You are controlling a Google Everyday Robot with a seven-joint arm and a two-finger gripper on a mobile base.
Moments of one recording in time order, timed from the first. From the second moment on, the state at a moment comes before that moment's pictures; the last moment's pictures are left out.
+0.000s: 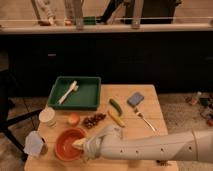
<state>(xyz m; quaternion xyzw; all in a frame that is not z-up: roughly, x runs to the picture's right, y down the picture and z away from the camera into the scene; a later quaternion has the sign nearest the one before) -0.130 0.310 0.726 -0.11 -0.39 -0.29 0.87</state>
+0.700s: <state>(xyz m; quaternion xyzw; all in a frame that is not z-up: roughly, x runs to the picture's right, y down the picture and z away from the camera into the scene) -0.126 0.305 0.722 -0.09 -0.41 -0.27 0.87</state>
